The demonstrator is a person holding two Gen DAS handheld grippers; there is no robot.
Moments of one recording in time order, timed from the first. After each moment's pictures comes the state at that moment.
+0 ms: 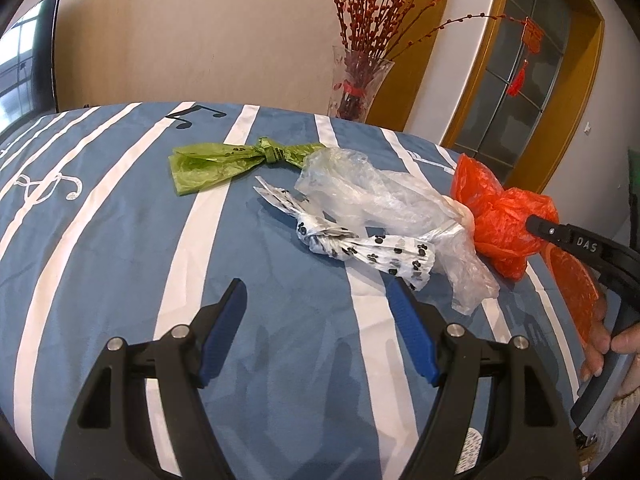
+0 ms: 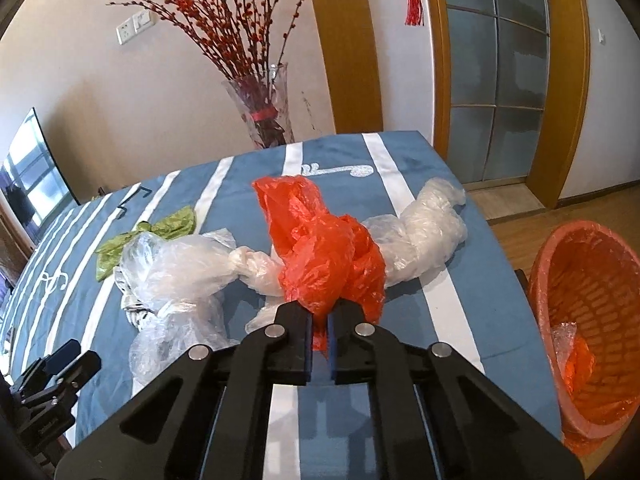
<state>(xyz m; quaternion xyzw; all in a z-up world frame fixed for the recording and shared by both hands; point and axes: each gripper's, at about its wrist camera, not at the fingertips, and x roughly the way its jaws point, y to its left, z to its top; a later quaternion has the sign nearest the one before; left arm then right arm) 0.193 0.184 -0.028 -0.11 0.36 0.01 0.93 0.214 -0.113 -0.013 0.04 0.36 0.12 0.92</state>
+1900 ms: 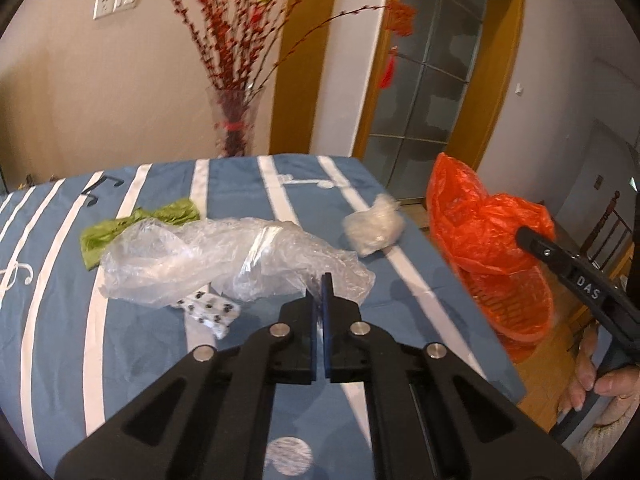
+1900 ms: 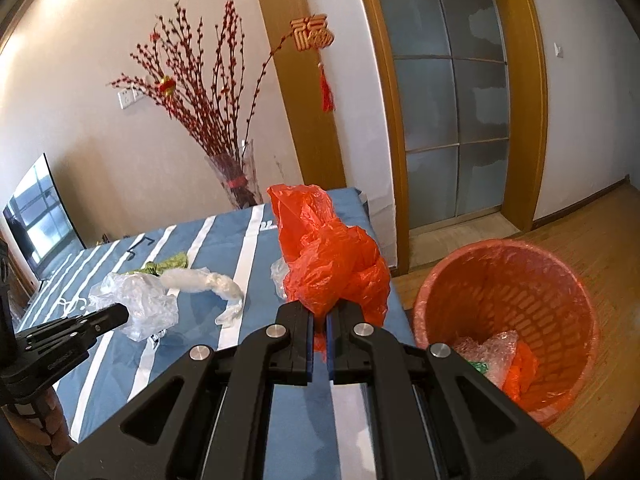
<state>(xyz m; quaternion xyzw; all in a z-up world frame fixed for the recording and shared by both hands) 0.185 0.051 0.053 -0.04 0.34 -0.10 0.93 0.128 -0.229 0.045 0.07 0.27 0.09 0.96</state>
